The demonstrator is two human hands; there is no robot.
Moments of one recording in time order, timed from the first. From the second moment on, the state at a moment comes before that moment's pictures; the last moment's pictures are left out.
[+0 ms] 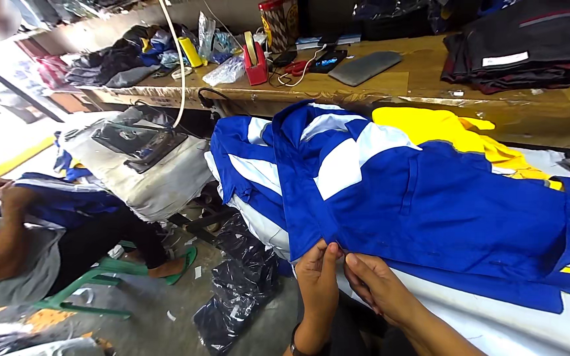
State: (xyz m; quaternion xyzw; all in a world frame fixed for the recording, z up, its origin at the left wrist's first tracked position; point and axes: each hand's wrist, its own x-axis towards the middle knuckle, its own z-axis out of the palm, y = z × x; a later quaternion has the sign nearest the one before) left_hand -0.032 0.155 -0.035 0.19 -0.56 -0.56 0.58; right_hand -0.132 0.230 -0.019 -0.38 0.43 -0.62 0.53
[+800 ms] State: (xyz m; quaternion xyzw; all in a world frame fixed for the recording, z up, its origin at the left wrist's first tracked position) left_hand -0.035 0.163 -0.020 0.22 -0.45 -0.67 0.55; right_hand -0.114 0.226 -0.027 -0.34 0.45 -0.67 0.49
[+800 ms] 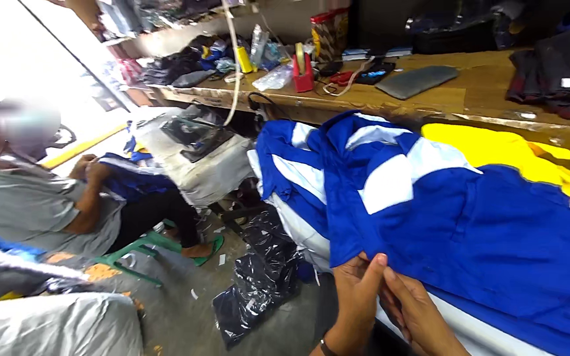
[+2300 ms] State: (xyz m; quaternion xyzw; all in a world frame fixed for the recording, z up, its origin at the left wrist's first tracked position) left_hand -0.039 0.162 -0.027 0.25 -0.43 -0.64 0.58; right_hand -0.117 0.226 -0.025 -0.30 0.42 -0.65 0.56
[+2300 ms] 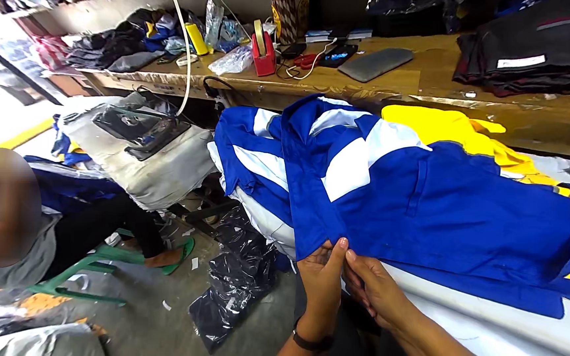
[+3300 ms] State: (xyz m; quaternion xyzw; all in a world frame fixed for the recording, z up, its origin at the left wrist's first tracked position) left_hand -0.031 0.130 -0.018 0.15 -0.38 -0.82 0.40; right_hand -0.220 0.194 0.020 -0.65 0.48 -0.46 0.37
